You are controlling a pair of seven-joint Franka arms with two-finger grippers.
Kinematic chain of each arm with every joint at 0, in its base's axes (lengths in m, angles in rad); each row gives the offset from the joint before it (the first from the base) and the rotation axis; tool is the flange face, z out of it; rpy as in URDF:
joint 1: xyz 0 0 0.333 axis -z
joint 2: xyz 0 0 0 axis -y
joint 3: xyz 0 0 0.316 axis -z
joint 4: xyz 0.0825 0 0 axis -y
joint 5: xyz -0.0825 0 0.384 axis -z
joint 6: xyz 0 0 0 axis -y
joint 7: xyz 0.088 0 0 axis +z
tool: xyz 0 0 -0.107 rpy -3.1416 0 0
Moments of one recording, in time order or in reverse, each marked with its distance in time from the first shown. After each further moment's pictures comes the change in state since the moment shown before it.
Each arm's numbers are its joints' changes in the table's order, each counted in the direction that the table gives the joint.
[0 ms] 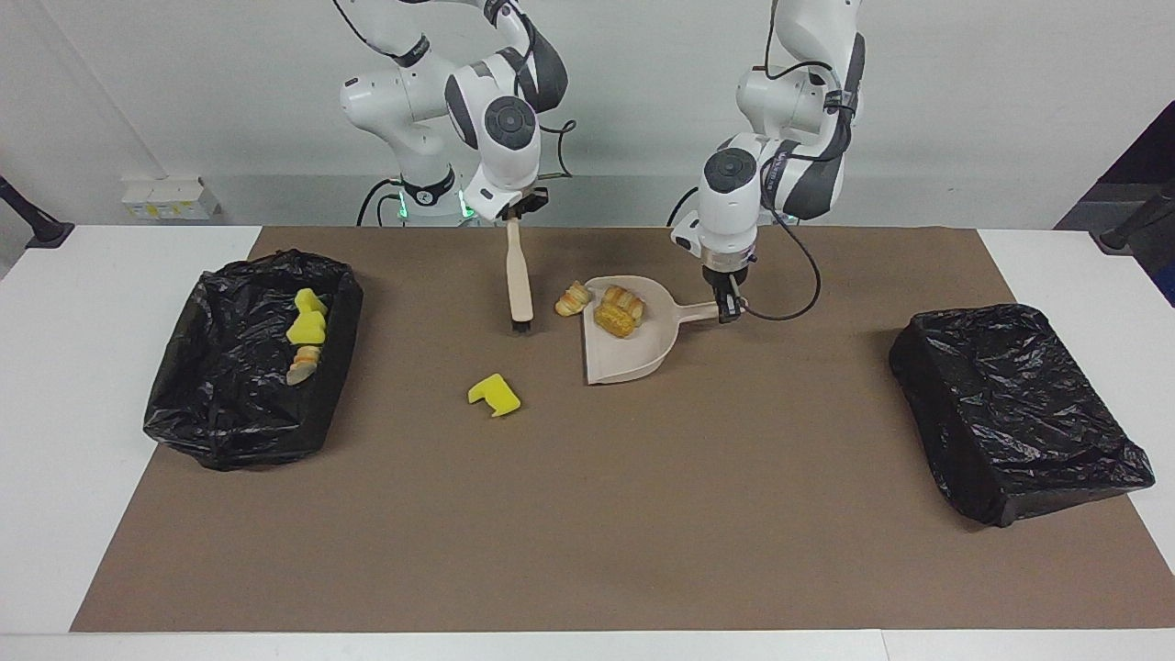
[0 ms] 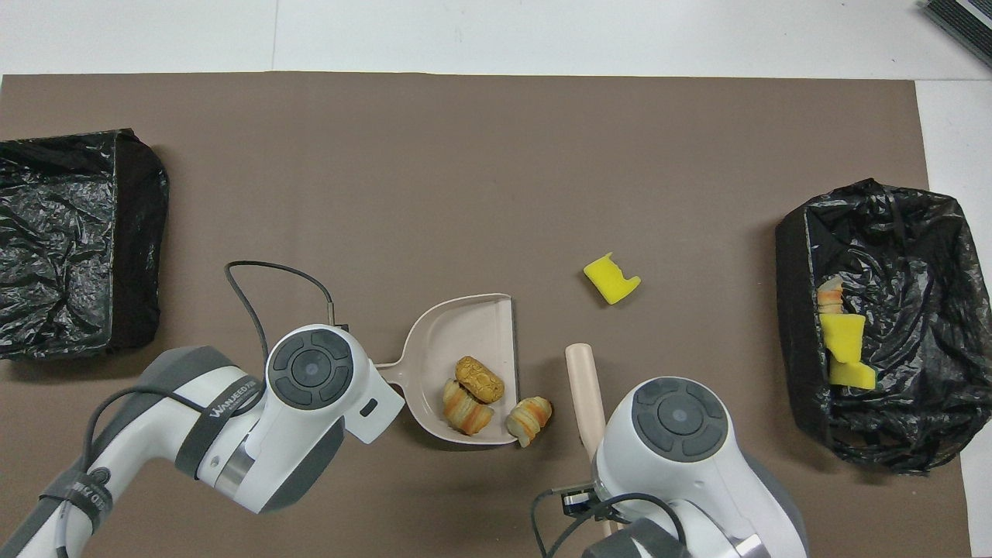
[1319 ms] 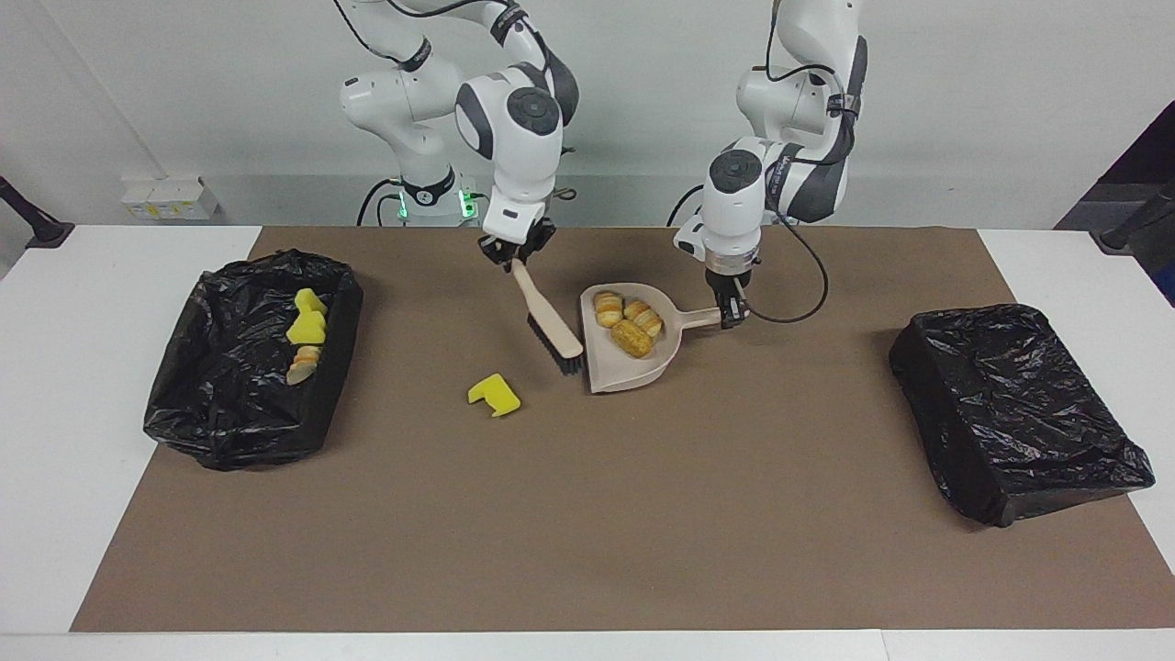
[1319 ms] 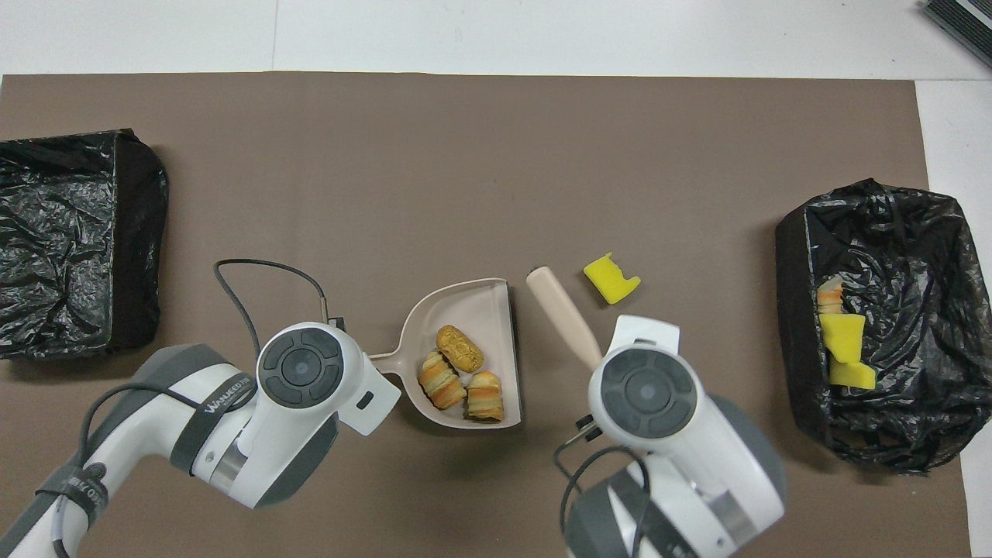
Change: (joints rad) left arm -0.019 -0.012 -0.013 0.002 0.016 0.054 0.043; right arm 0.140 -0.206 0.004 0.280 0.390 0.172 0.420
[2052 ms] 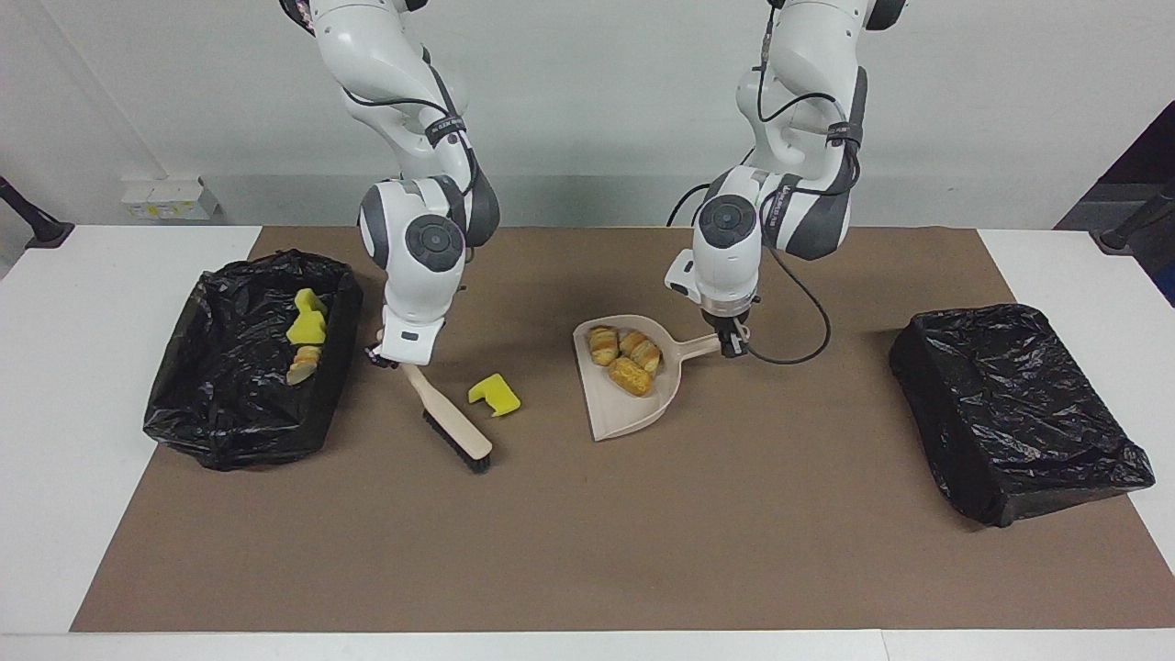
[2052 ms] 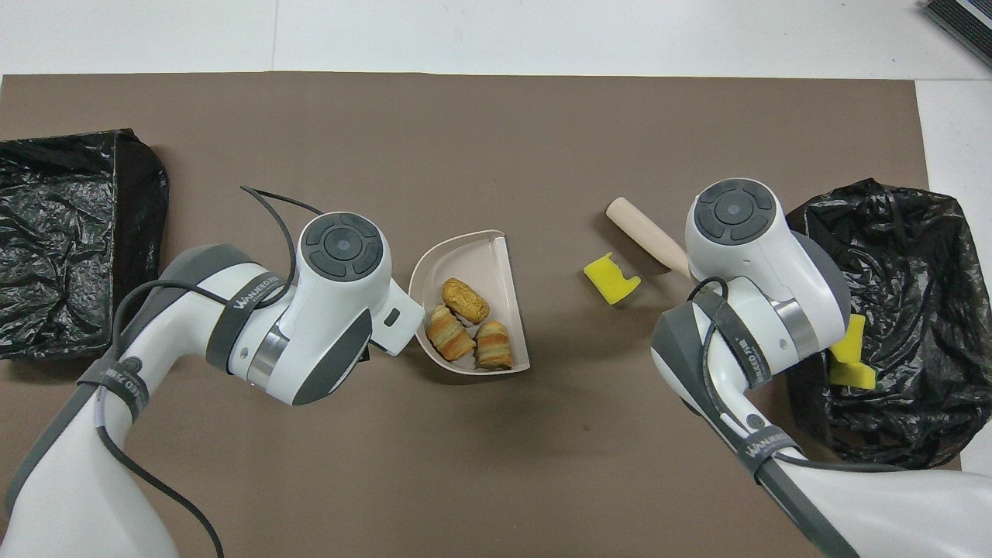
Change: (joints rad) left arm 0.010 -0.251 -0.001 0.385 0.005 -0.278 0.063; right arm 0.206 -0.279 -0.011 0.201 0.151 -0.010 0.259
